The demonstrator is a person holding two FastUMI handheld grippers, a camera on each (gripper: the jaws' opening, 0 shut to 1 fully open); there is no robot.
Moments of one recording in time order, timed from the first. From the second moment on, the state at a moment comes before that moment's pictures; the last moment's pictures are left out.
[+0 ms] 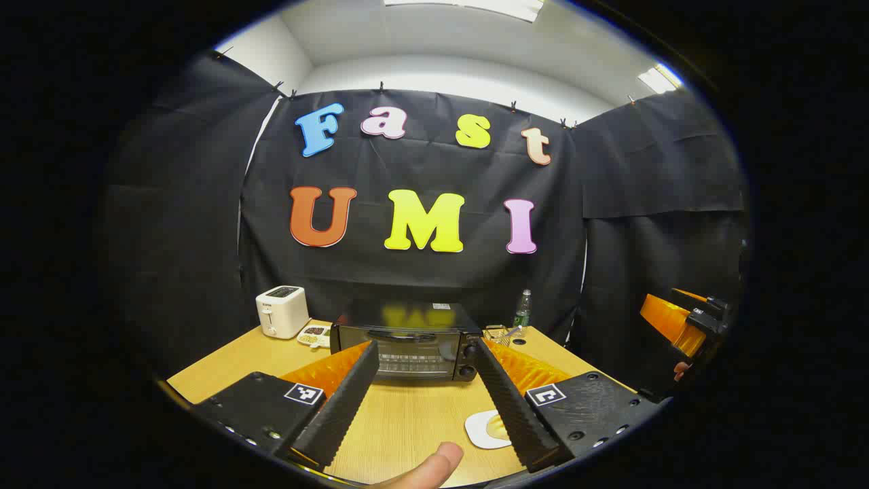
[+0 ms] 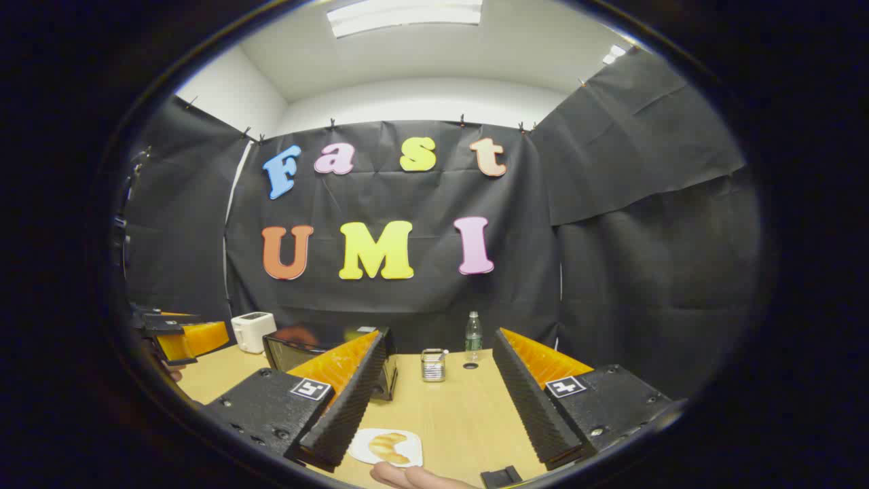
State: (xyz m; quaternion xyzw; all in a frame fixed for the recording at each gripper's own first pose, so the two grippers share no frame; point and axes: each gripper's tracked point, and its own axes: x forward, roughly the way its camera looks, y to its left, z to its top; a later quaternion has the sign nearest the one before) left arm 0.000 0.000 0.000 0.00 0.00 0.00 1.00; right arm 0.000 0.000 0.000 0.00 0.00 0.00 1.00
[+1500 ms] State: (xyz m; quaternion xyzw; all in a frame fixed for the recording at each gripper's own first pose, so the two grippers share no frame) left arm 0.207 0.062 -0.059 -0.04 0.11 0.00 0.99; right arm 0.027 -0.033 -0.050 0.04 0.03 0.01 1.00
